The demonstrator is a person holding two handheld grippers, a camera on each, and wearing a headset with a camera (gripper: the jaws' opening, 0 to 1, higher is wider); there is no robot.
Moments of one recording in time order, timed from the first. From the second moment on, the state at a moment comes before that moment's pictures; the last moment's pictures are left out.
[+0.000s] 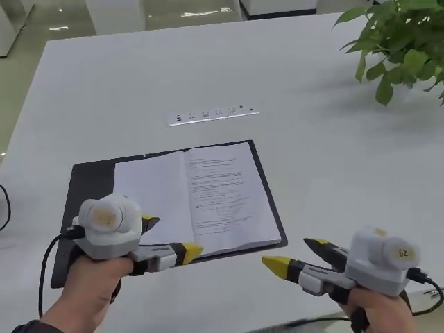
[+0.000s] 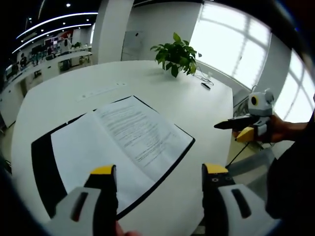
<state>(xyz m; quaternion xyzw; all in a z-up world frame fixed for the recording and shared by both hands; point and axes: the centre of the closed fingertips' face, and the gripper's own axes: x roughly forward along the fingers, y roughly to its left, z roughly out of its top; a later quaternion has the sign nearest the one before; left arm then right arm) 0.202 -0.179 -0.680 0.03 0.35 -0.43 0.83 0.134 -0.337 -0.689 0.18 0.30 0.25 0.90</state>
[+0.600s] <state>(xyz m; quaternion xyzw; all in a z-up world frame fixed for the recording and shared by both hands) 0.213 -0.238 -0.693 0.05 0.35 -0.46 0.81 0.129 -0.342 -0.696 0.19 0.30 0.25 0.90</state>
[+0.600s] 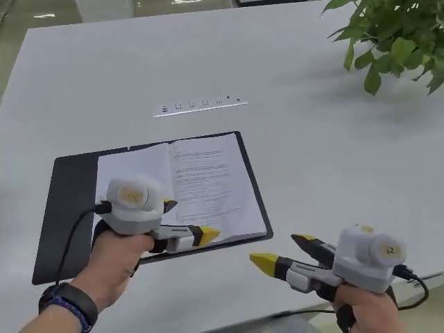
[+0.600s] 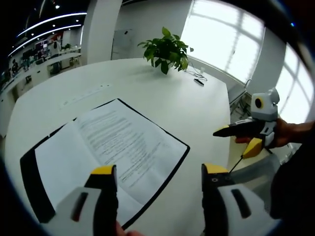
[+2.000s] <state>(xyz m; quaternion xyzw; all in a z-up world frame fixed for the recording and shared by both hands) 0.243 -0.319 -0.779 0.10 0.38 -0.44 0.81 0.131 -0.358 -0.711 0.20 0.32 0.26 0.89</state>
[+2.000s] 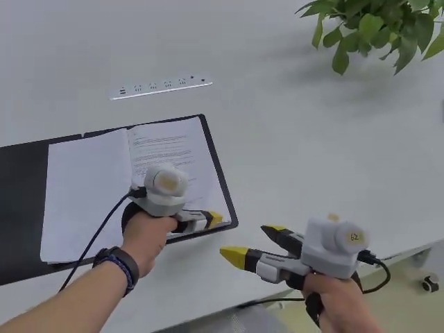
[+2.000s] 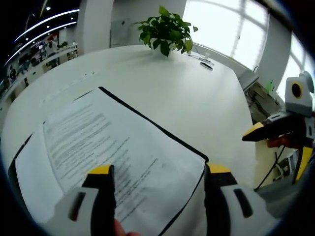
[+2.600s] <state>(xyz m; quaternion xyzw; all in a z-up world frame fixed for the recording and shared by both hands) 0.247 -0.310 -0.783 0.16 0.36 -0.44 0.81 0.140 -0.350 -0.716 0.20 0.33 0.27 0.88</state>
